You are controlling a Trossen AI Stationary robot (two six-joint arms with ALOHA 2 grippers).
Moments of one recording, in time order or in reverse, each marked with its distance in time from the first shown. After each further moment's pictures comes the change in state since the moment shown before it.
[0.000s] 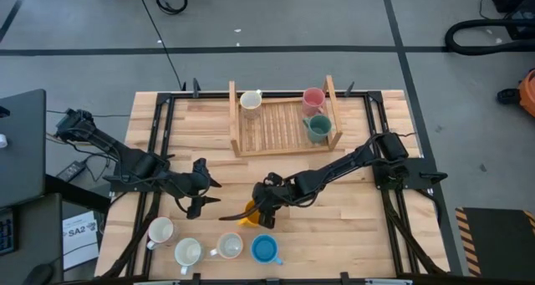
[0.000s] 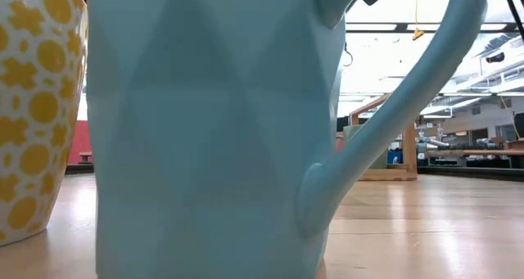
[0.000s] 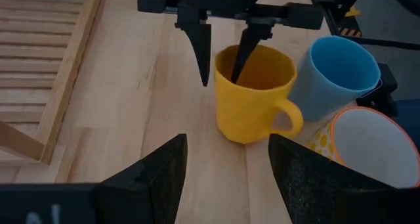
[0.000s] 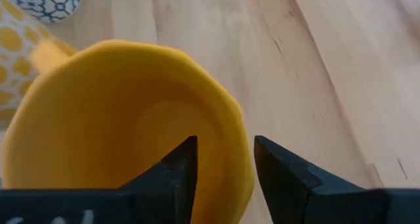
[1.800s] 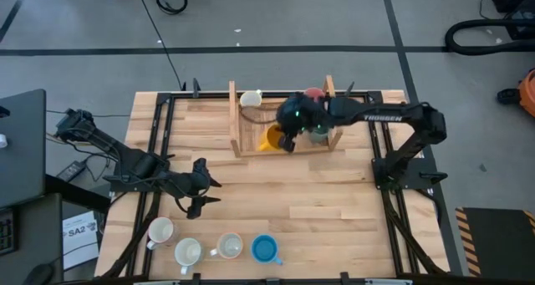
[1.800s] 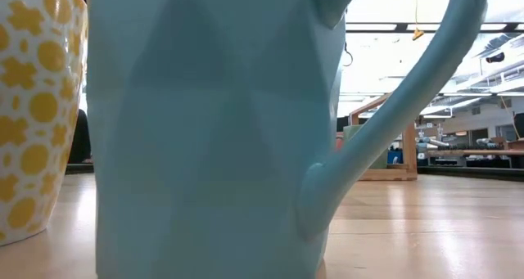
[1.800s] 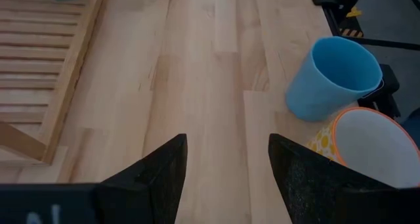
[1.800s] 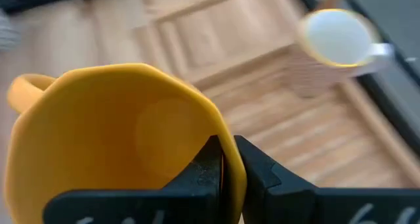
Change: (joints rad) left arm 0.000 0.000 0.000 0.001 -0.006 0.002; right arm -0.479 -0.441 -0.001 -0.342 -0.105 -0.354
